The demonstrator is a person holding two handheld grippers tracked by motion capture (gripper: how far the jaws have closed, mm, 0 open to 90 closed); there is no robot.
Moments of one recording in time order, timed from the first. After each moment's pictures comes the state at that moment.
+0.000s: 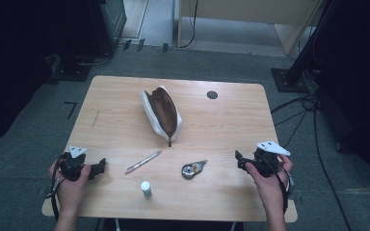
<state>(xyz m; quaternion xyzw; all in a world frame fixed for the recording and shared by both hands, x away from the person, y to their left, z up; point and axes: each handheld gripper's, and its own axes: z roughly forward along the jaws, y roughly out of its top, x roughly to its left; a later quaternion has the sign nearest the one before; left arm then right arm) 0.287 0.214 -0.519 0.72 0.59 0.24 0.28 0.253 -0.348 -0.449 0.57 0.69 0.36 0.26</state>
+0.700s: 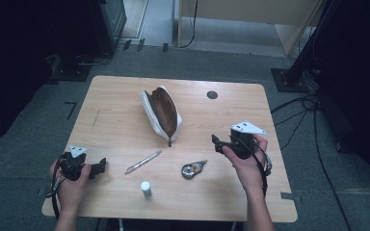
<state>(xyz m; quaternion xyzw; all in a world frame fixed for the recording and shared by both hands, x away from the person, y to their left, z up) 0.288 0.213 -0.519 0.72 0.59 0.24 0.28 0.294 -0.282 -0.413 0.52 0.71 0.41 0.24</state>
